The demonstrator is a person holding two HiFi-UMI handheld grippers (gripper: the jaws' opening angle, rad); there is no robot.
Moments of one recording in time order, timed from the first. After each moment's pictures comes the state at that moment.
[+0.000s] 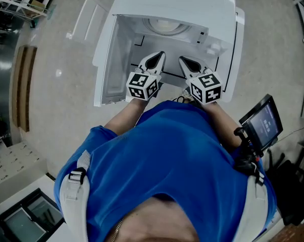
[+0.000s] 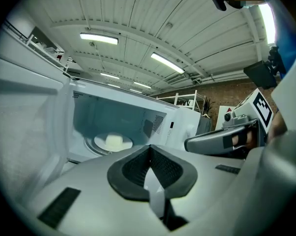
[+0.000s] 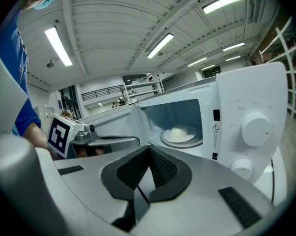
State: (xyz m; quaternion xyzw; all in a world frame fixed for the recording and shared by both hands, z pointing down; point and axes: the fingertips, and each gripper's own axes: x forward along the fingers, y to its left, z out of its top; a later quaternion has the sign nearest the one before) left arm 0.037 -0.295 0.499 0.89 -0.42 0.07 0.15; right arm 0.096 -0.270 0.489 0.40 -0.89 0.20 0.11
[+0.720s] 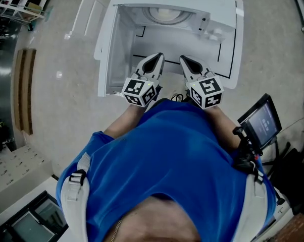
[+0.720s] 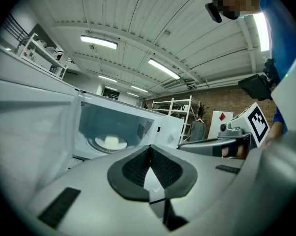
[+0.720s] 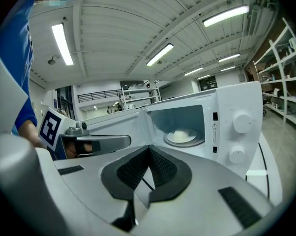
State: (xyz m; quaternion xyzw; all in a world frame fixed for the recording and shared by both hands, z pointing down) left arm 0.014 -0.231 0.470 0.90 -0.40 0.04 0.15; right arm 0.079 -0.216 0.474 0.44 -0.88 0.16 0.09
